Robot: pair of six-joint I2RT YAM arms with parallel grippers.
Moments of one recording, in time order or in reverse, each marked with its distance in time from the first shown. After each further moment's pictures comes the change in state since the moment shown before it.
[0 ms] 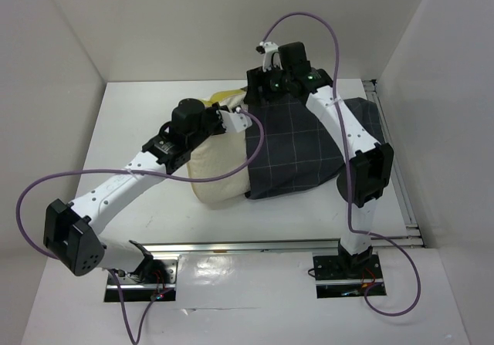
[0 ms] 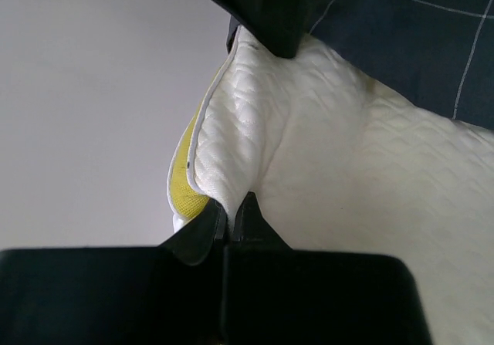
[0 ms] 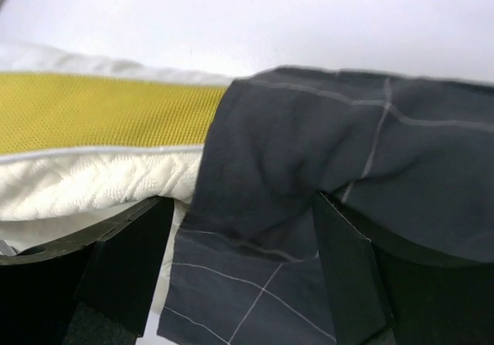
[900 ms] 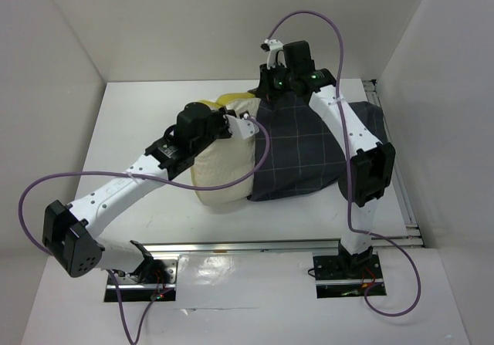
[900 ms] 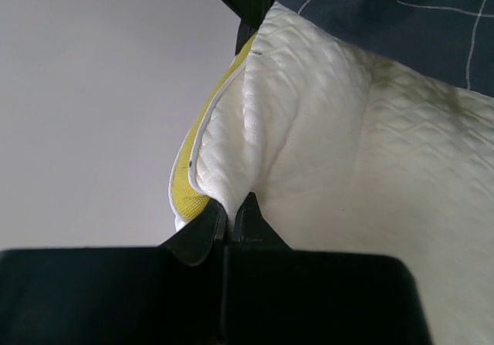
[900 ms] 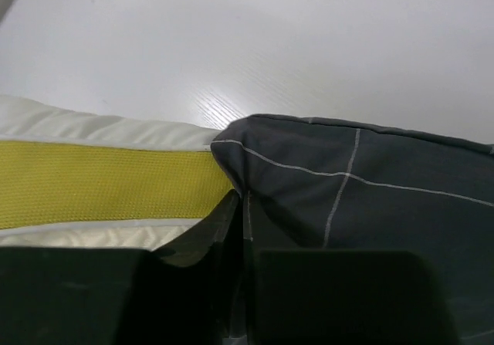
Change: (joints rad) left arm -0.072 -0.015 0.011 -0.001 -0.037 0.047; right arm -0.038 0.000 0.015 0.032 -0.015 0.002
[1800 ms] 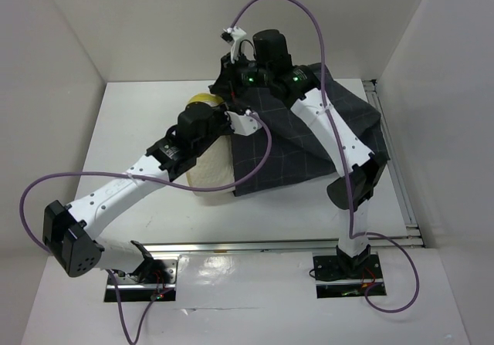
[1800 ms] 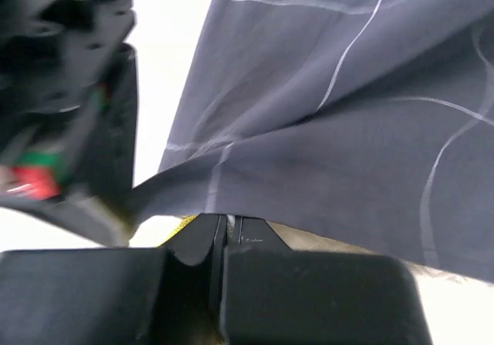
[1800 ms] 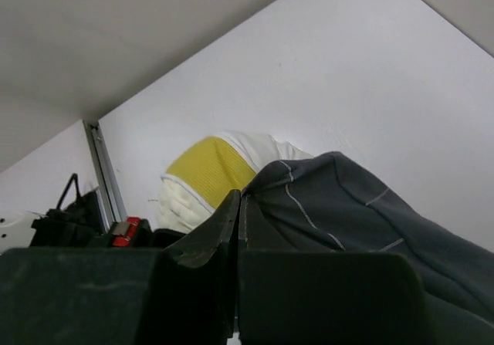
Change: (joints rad) left arm -0.037 0.002 0.027 0.029 -0.090 -0.008; right arm 0.237 0.017 0.267 -0.014 -0.146 0.065
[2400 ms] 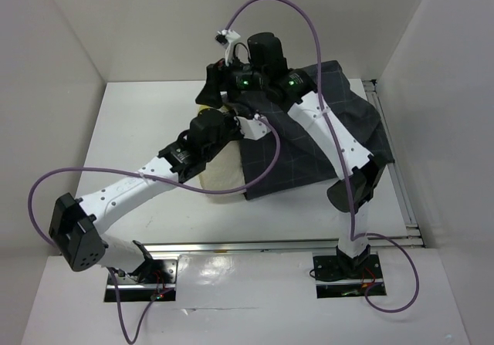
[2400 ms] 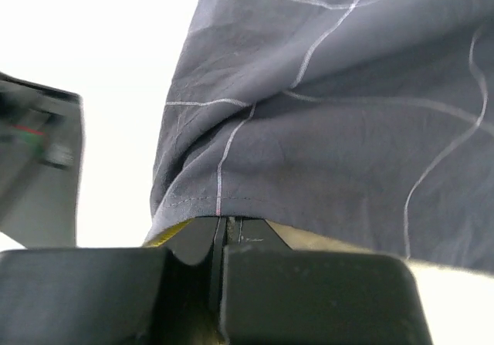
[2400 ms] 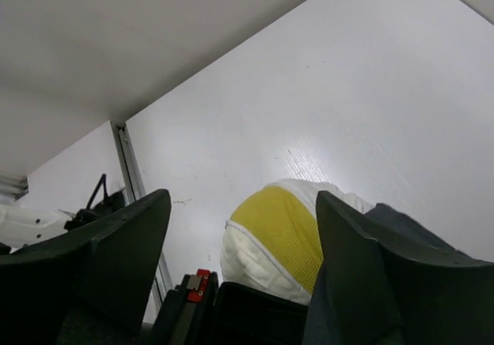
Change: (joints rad) left arm -0.056 0.040 -0.015 0.073 -0.035 -0.066; right arm 0.029 -0.006 0.003 0.037 -0.039 0.073
